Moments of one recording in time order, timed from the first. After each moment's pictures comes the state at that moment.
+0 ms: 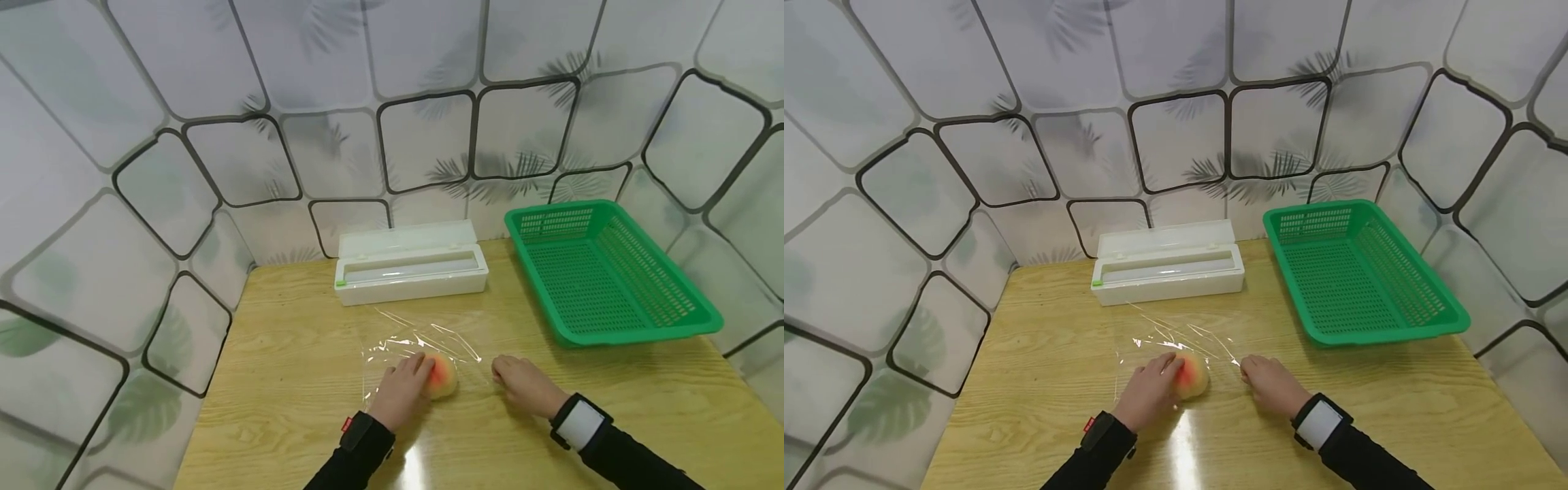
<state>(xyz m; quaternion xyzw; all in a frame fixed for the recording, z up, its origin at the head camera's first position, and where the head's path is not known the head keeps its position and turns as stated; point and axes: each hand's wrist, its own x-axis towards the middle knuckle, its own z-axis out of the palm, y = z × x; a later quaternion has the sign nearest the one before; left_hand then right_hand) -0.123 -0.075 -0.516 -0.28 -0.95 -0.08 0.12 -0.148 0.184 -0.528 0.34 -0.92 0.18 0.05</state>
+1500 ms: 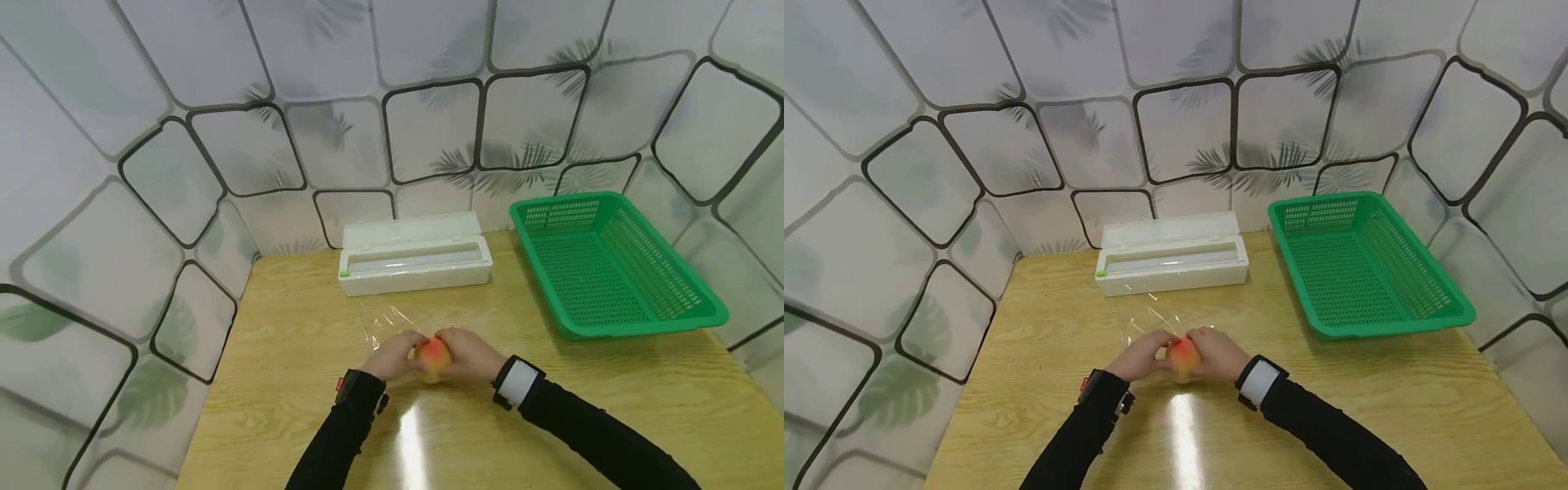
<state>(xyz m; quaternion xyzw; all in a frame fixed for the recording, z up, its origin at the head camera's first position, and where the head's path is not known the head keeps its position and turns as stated) -0.168 -0.097 -0.494 -0.29 -0.92 -0.26 -0.08 -0.183 0.098 -0.510 0.37 -0.89 0.25 -0.03</state>
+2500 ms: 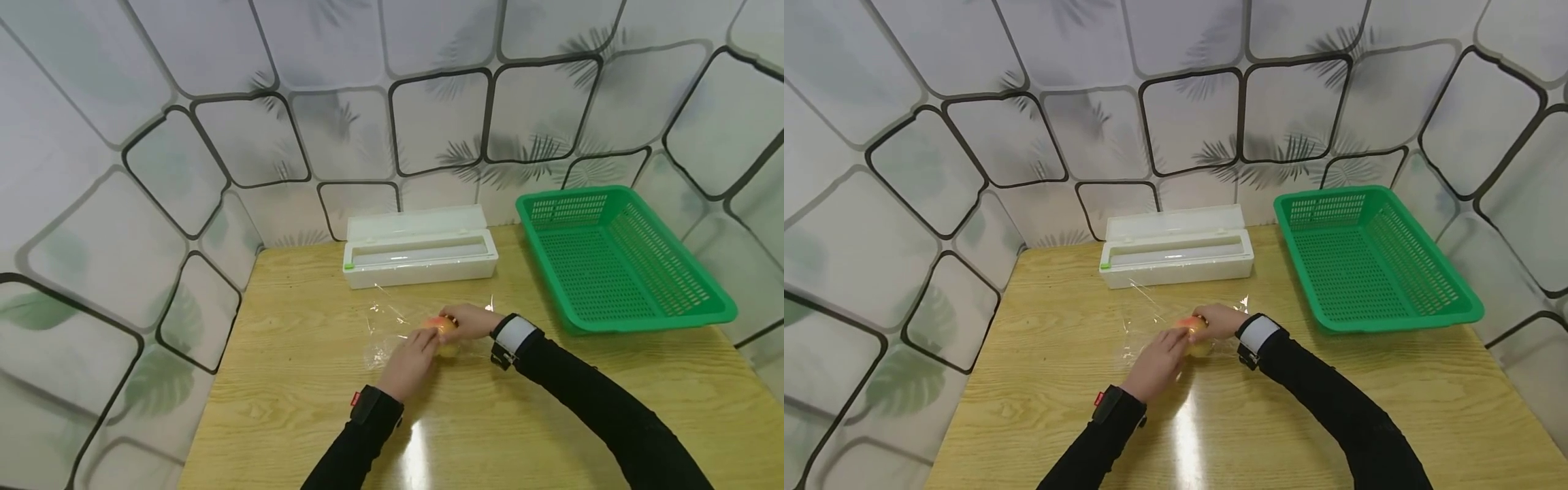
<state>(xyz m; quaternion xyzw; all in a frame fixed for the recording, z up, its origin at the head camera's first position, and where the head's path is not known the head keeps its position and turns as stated) -0.141 -0.077 -0.509 -0.34 -0.93 -0.04 0.15 -0.238 0.103 -0.495 0.34 -0.87 0.27 -0.23</state>
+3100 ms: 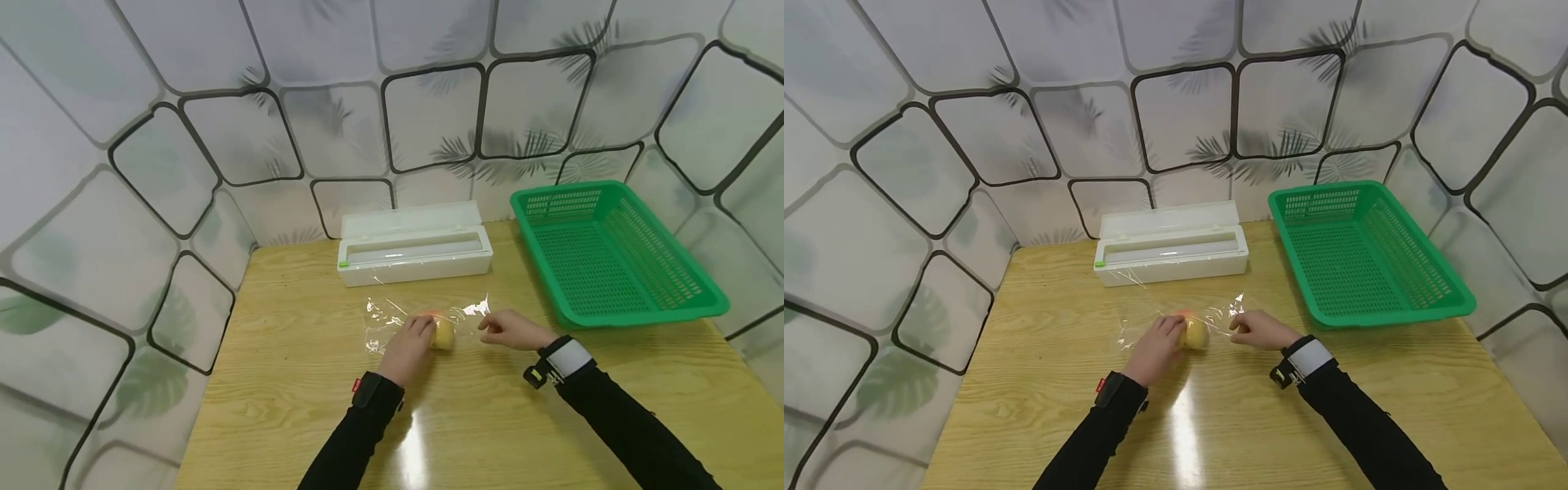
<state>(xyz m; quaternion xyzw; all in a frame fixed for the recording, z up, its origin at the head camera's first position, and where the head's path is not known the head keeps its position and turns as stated) -0.161 -0.070 -0.509 -0.31 -0.94 -0.03 0.14 -0.208 0.175 -0.490 0.31 -0.87 0.33 -0.18</state>
